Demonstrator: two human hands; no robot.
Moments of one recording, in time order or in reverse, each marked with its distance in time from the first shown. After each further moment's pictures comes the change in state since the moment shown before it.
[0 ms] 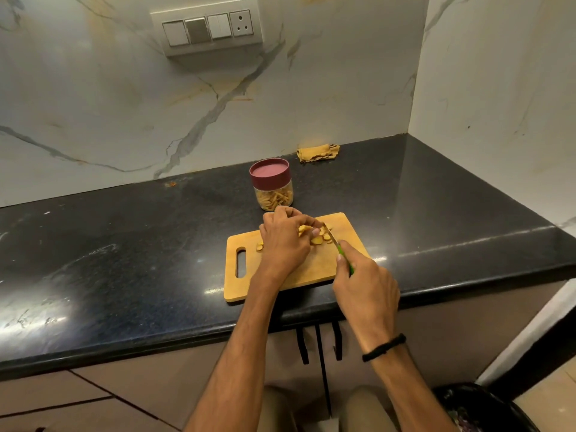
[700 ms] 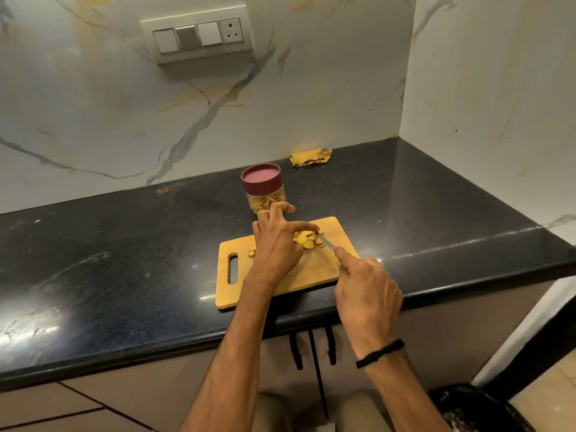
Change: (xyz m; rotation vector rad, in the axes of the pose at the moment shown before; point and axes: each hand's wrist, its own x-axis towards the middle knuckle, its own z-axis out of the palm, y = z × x) left_hand 0.001 0.003 -0.003 0.262 -0.018 0.140; right_hand -0.003 0.001 -0.015 -0.214 -0.011 0.007
